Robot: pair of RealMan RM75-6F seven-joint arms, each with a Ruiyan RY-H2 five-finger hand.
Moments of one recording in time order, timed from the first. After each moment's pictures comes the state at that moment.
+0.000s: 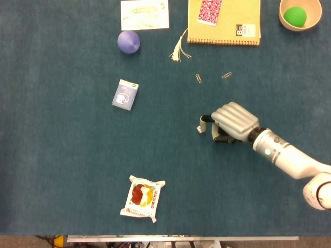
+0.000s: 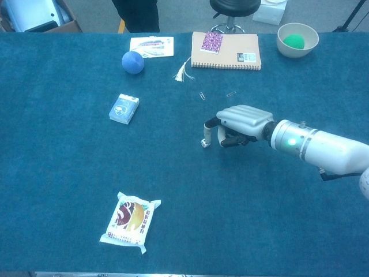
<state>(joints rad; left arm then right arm) -0.05 -1.01 -0.05 -1.78 1.40 1.47 0.05 0.74 -1.58 0.02 -1.43 -1.37 0.73 0.00</state>
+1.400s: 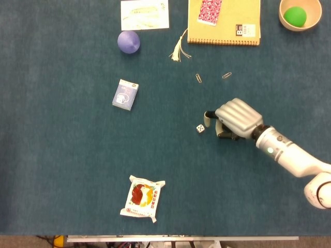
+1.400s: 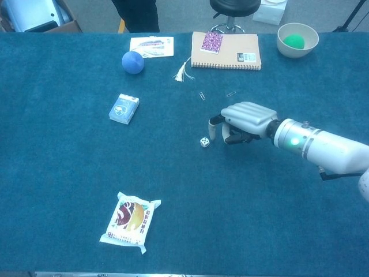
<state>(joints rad) -0.05 -1.01 -0.05 -1.78 1.41 1.47 0.05 0.73 -1.60 0.01 -1.36 -1.41 0.77 0.00</state>
